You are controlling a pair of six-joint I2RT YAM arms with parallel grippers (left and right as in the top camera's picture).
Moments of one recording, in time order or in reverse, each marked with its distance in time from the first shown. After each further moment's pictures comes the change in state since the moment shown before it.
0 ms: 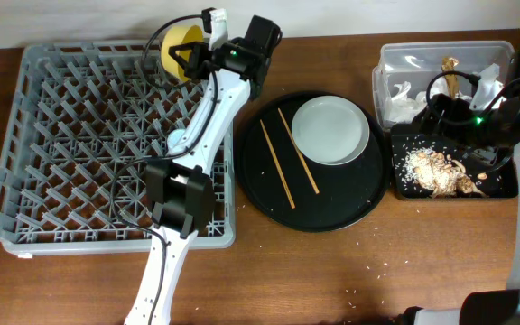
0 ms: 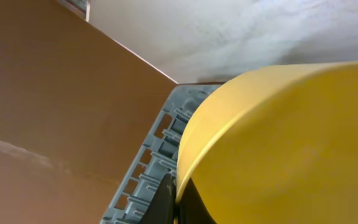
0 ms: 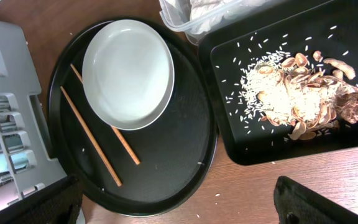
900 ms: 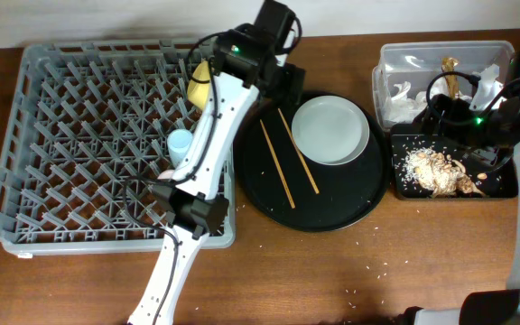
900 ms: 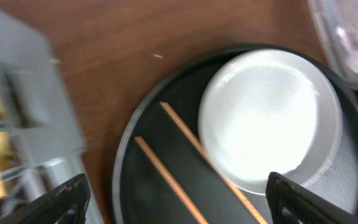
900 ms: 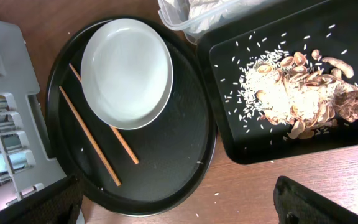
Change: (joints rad) left arm -0.072 0.078 0.527 -0.405 1.390 0.079; right arm 0.000 0.000 0.000 -0.003 0.004 0.000
